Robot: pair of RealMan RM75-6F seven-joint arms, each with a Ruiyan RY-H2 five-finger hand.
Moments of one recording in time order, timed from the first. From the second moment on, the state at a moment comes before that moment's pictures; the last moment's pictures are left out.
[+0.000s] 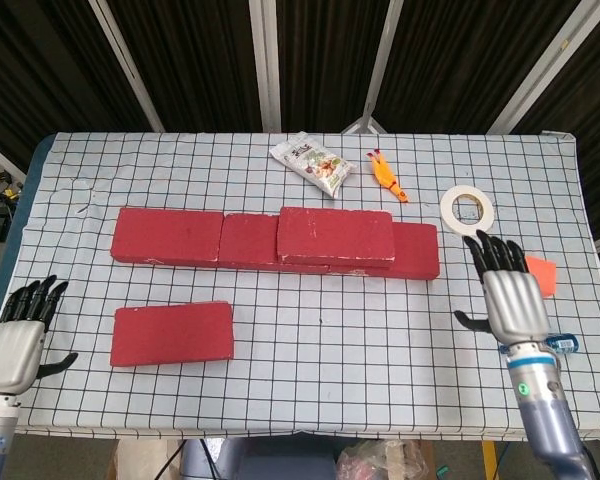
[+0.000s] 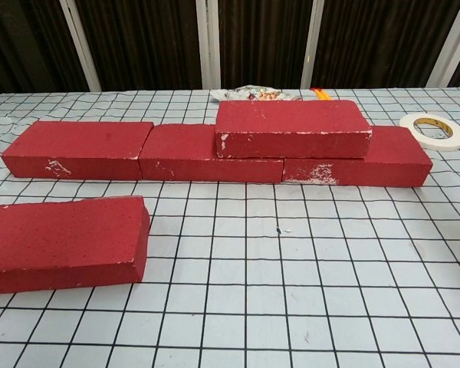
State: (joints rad) left arm -0.11 -1.14 -0.04 -1.84 1.42 1.43 0.34; right arm 0.38 -1.00 0.18 -2.16 -1.04 1.35 -0.50
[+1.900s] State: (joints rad) left arm -0.46 -1.42 -0.04 -1.94 0.88 1.24 0.92; right arm 0.08 -1.04 0.02 -1.93 -1.34 1.40 -0.12
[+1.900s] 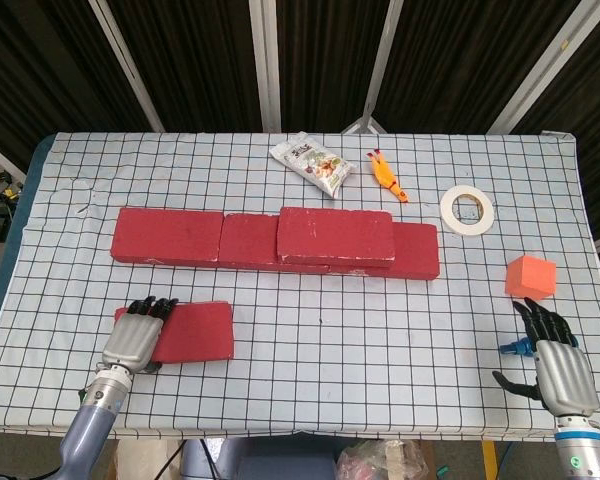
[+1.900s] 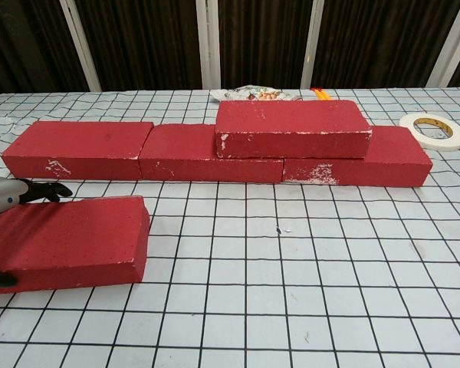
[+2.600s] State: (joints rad) left arm -0.55 -1.32 -0.08 -2.09 0.80 1.26 0.97; right arm 0.08 -1.05 0.03 -1.94 -1.32 1.39 -0.15
